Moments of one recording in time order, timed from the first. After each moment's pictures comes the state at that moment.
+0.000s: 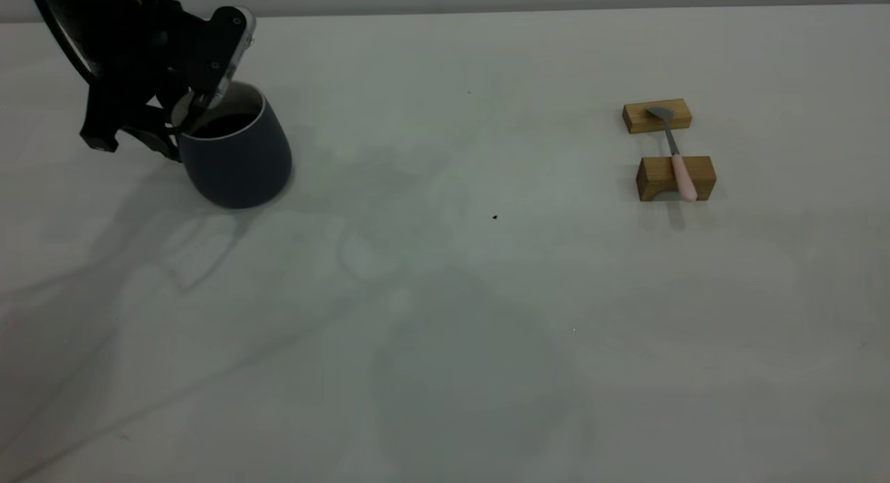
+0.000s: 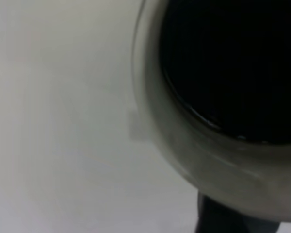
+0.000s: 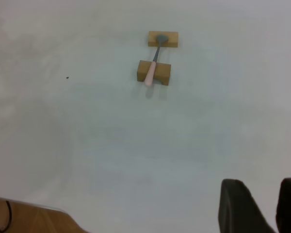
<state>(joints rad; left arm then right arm) -0.13 2.31 -1.39 0.26 0.34 1.41 0.06 0.02 -0.47 0.09 1.14 -0.14</state>
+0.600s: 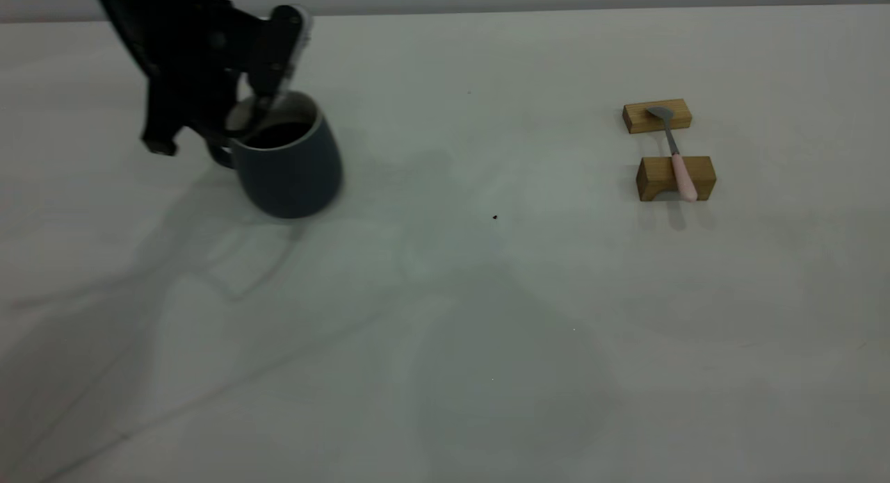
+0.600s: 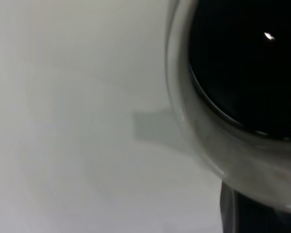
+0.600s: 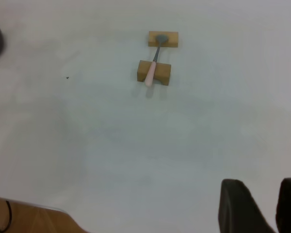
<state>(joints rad) -0.25 2.31 -1.39 0.27 0.34 1.27 0.06 0.02 -0.47 0.09 1.14 -0.14</state>
